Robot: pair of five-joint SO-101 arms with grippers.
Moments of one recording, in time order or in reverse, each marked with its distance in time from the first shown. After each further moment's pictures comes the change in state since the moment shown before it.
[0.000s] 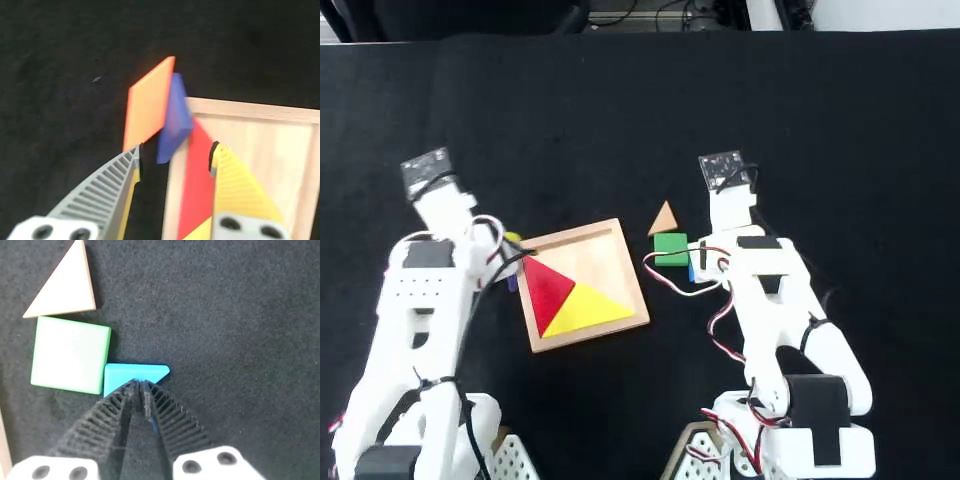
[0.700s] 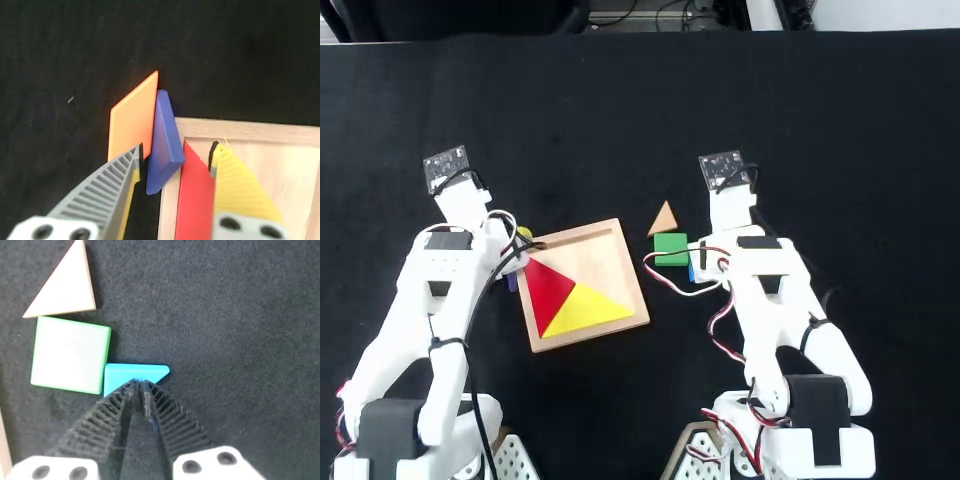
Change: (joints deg) left arm 1.1 12.4 -0.2 -12.3 0.5; right arm 0.0 0.0 0.0 0.0 0.0
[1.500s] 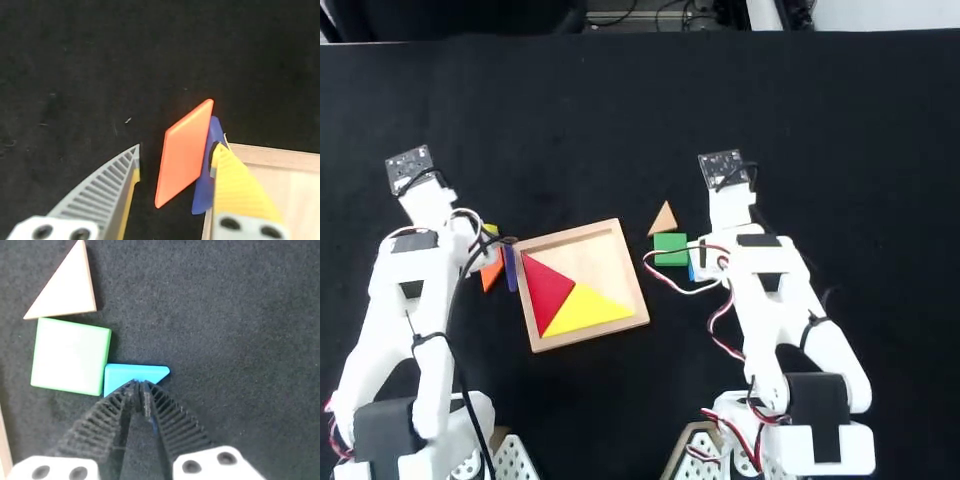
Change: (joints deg) left arm -9.8 0.2 -0.4 -0.9 -6.8; right arm 0.0 0.5 -1.1 0.4 0.1
